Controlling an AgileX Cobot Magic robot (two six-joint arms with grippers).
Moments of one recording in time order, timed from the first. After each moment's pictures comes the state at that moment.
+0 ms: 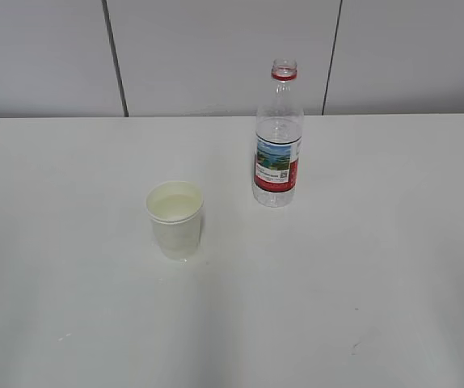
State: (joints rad) left arm 0.05 0.20 -0.58 -0.26 1.26 0.15; right arm -0.15 0.41 -0.52 0.18 1.18 -0.36
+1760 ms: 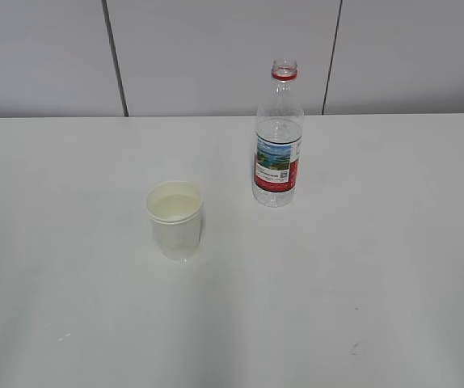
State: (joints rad) left arm 0.05 0.00 -0.53 -0.26 1.10 0.15; right arm -0.01 -0.02 -0.50 0.12 1.17 -0.23
